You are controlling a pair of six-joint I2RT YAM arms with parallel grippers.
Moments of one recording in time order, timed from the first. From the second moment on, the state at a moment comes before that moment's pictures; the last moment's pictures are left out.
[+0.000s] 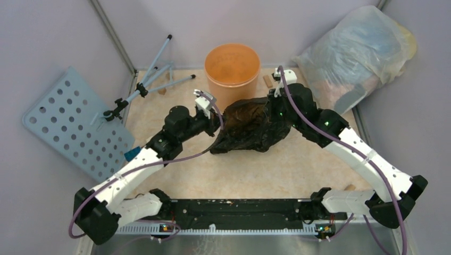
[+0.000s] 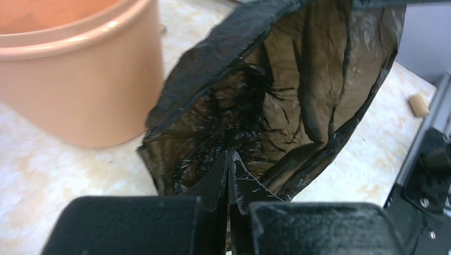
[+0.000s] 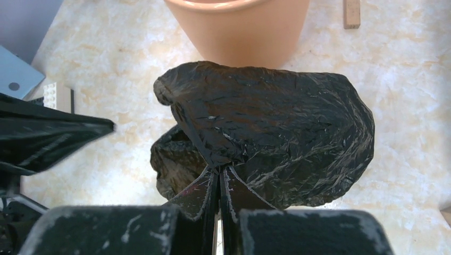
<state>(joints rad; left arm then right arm) -0.62 1.01 0.82 0.03 0.23 -0.12 0.78 1.17 1.35 -0.66 0.28 0.35</state>
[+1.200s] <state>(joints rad) -0.81 1.61 0.82 0.52 0.40 0.19 0.78 1.16 1.46 -0.69 0.09 0.39</state>
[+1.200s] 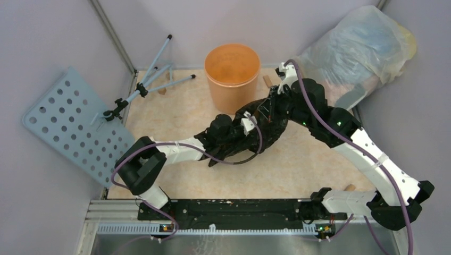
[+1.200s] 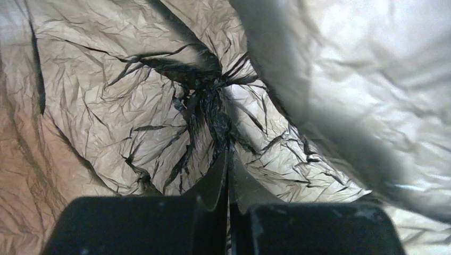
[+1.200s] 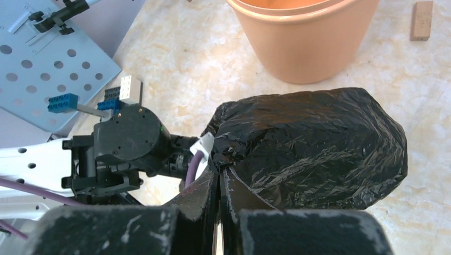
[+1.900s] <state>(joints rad) -0.97 1.47 0.70 0.52 0.16 0.33 0.78 1.12 1.46 -0.71 0.12 0.39</state>
